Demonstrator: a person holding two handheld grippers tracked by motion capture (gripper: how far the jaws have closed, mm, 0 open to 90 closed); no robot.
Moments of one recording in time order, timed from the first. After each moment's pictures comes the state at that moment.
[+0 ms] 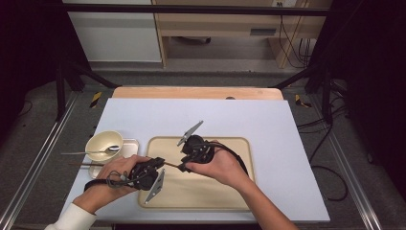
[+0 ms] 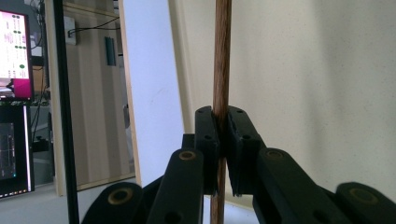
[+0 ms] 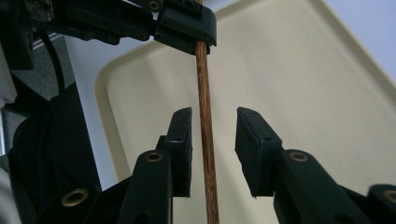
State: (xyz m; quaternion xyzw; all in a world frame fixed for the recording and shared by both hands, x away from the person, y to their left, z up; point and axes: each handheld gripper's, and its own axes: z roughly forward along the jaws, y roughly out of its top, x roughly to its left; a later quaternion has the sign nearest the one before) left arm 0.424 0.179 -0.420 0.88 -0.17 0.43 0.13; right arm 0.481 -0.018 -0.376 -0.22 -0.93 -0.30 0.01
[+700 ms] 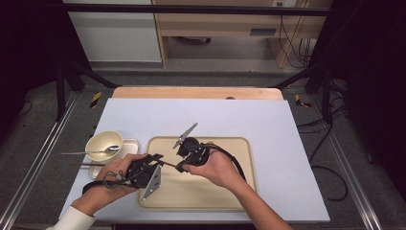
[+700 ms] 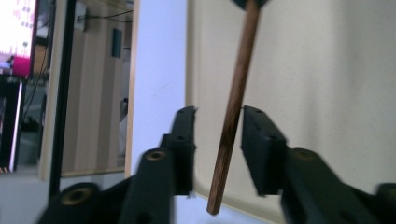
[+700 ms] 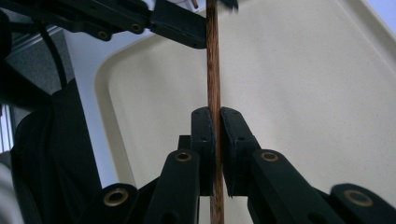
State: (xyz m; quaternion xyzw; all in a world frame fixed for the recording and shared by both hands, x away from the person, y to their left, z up) left arm 0.427 0.192 -0.417 0.88 -0.08 0.43 0.20; right arm 0.482 -0.008 -0.387 -0.23 -0.93 -0.29 0.02
